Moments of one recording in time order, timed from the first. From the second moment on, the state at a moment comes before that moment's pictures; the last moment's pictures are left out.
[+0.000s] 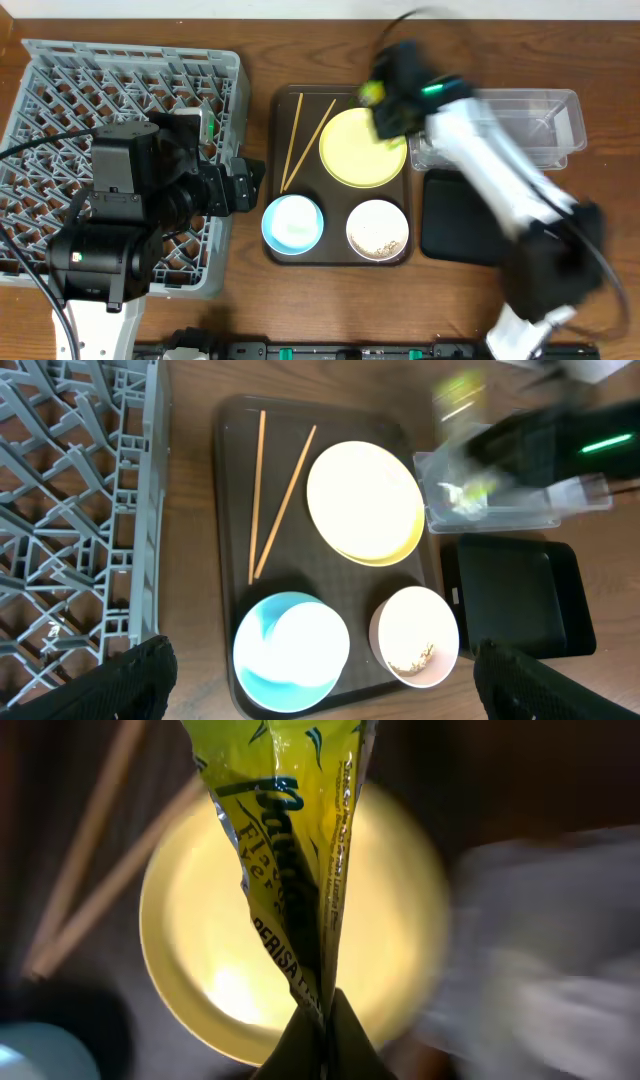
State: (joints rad) left arm -0.09 1.03 1.30 -1.08 0.35 -0.21; right arm 0.38 1.88 1.64 -0.87 -0.03 0.15
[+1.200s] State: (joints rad) left arm -0.09 1.03 1.30 -1.08 0.35 -0.21; right arm 0.33 1.57 1.55 -1.24 -0.25 0.06
